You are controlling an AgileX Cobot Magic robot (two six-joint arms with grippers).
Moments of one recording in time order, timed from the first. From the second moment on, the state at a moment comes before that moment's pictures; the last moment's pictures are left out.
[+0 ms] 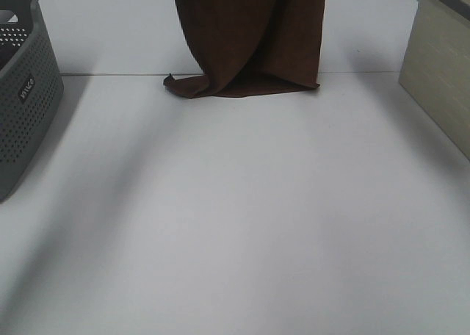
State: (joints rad) left arm -0.29 2.48 -2.77 0.15 0.45 0.33; right arm 0.32 2.14 -2.40 -0.21 0.51 0.08
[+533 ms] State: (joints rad) left arm -0.31 2.27 -2.77 0.05 1.21 0.26; right arm 0.32 2.00 -2.41 0.09 1.18 -0.07
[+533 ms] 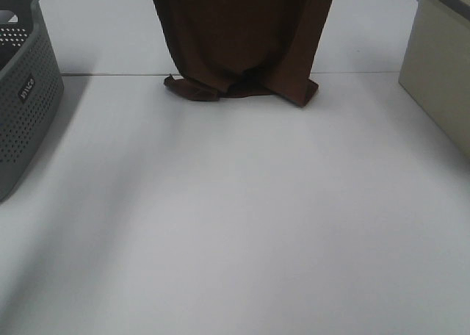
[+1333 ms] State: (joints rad) left arm -0.33 1.57 -1.74 -0.05 1.19 0.26; right arm 0.33 1.52 -1.77 0.22 1.22 -0.16
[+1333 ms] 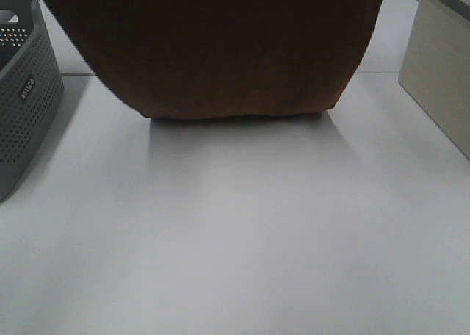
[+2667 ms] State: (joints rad) left arm -0.33 1.36 -0.86 -0.40 1.17 0.40; right arm 0.33 1.25 -0.89 0.41 1.20 -0.23
